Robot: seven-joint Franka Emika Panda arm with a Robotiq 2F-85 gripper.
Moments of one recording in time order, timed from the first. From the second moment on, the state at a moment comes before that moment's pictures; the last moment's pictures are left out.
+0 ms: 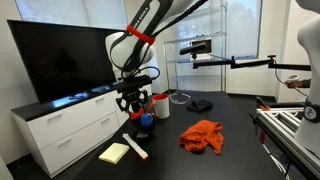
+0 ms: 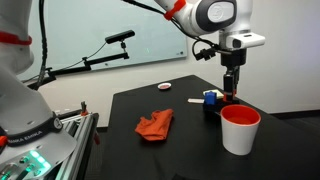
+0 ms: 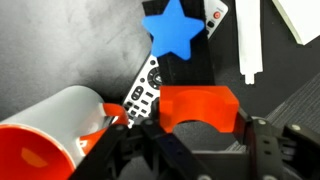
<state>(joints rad) 0.01 0.61 -0.20 -1.71 0.01 2.30 0.78</state>
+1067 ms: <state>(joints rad) 0.01 0.63 -0.21 -1.71 0.01 2.30 0.78</state>
